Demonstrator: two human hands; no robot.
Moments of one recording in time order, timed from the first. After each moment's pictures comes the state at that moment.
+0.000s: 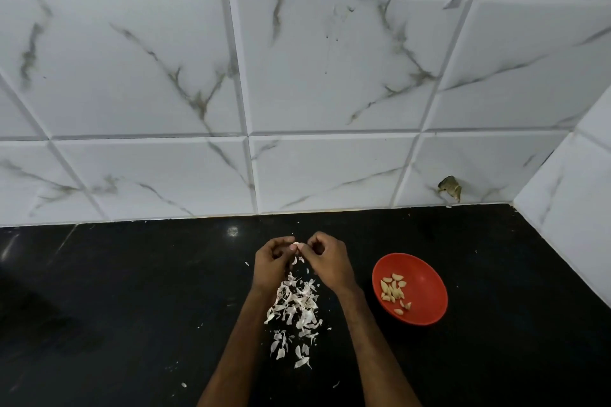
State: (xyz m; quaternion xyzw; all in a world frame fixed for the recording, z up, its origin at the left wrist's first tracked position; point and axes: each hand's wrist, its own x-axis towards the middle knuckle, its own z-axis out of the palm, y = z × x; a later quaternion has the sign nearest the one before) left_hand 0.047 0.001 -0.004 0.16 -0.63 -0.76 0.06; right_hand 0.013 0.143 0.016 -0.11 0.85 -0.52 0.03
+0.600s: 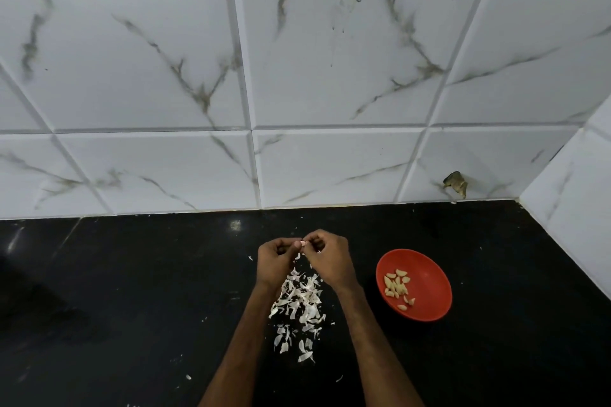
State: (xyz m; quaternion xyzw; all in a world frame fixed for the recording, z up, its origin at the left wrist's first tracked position) left_hand 0.046 0.005 -0.002 0.17 -0.63 -0.76 0.07; right_hand 0.014 0.136 0.010 -0.13 0.85 -0.51 -0.01
